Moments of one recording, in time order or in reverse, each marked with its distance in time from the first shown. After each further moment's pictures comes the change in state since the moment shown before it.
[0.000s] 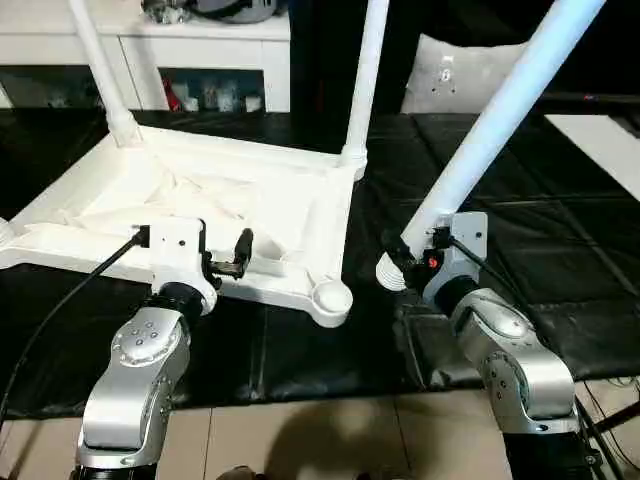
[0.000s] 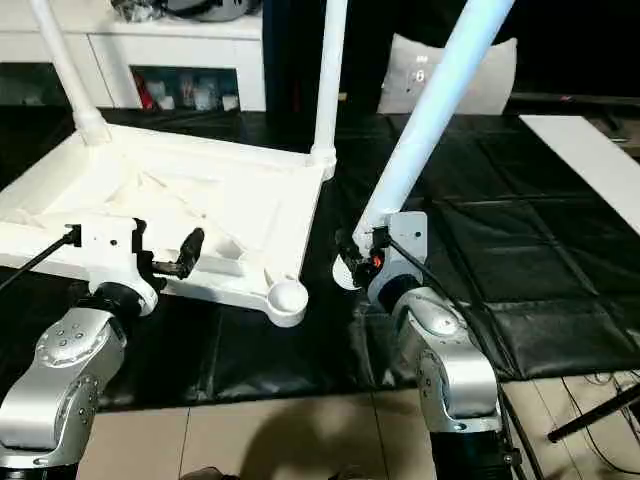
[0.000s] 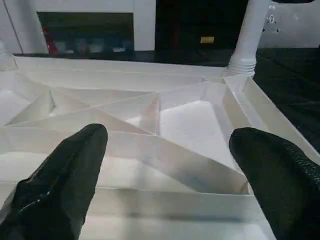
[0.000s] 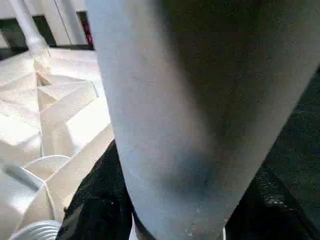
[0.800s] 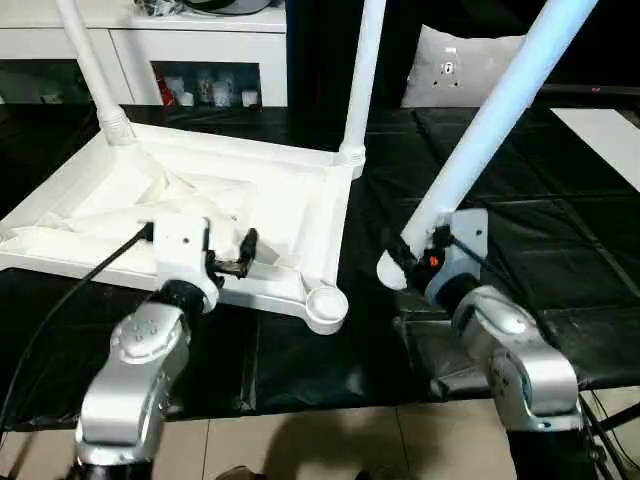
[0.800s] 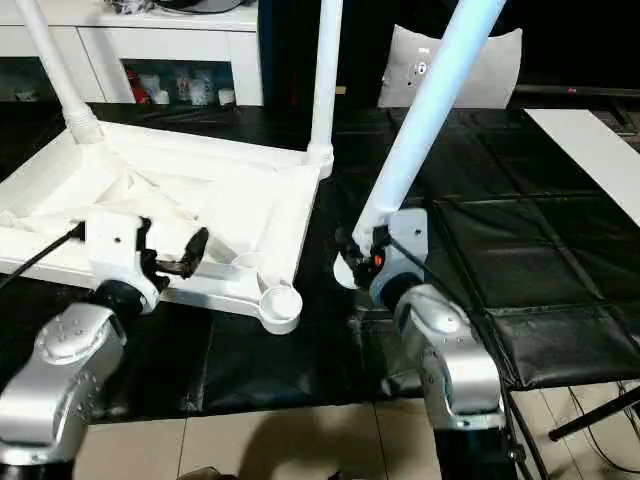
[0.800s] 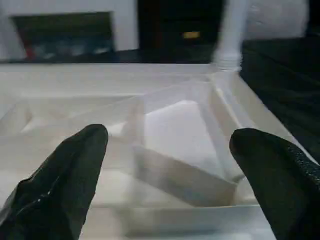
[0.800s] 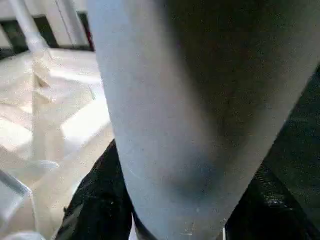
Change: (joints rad) left arm -0.049 0.095 -0.045 0.032 0.008 0.006 -0.110; right arm -0.022 -0.009 -0.017 0.007 0.024 -0.017 0.036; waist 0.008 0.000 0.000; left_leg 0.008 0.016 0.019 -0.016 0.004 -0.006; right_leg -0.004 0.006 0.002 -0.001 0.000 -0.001
